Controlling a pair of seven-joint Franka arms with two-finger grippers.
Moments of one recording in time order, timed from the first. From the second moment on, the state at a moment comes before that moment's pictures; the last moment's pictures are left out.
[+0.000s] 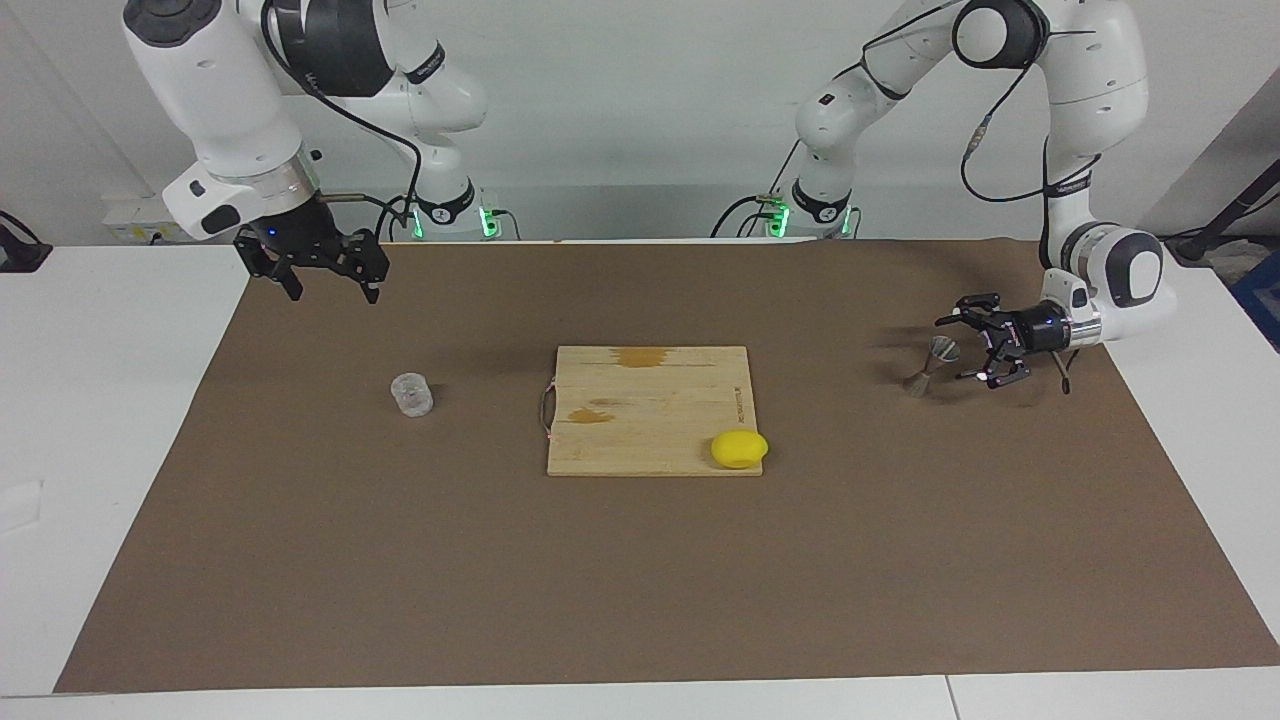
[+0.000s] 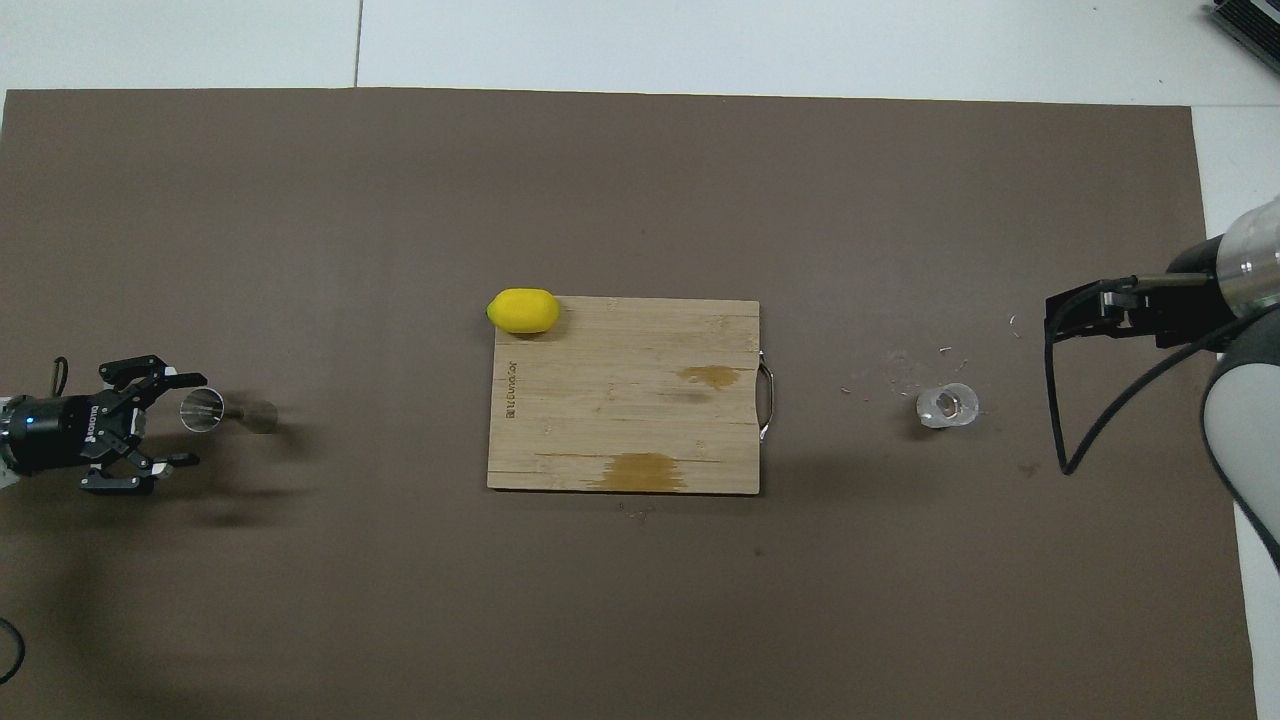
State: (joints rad) left arm 0.64 0.46 -0.07 -1.99 -1.06 1.36 2.28; right arm 0.02 -0.02 0.02 -1.68 -0.02 1.65 0.11
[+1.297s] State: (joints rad) left arm 0.62 0.46 -0.07 -1.99 -1.11 1.42 2.39; right arm 0.02 -0.02 0.02 -1.68 -0.02 1.65 0.11
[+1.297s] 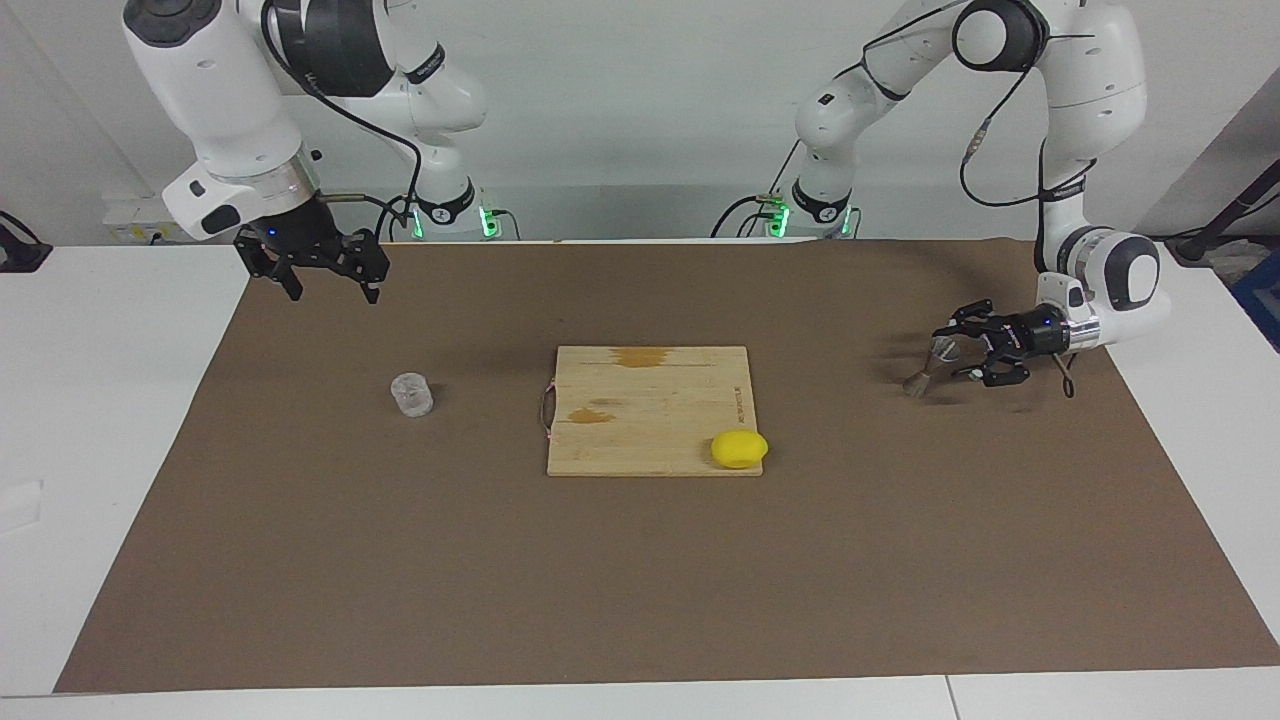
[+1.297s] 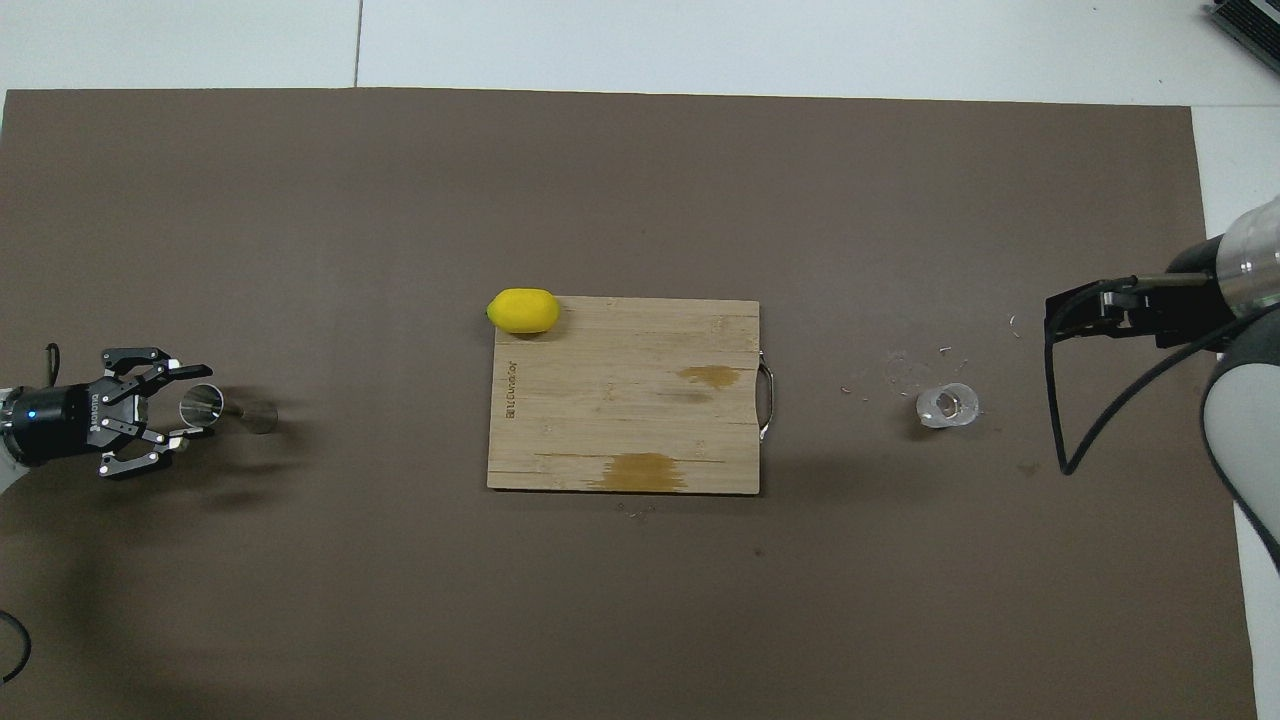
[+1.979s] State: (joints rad) left arm 0.61 0.46 -0.07 -1.99 -1.12 1.42 2.40; right arm 0.02 -0.02 0.02 -1.68 -0.02 1.65 0.11
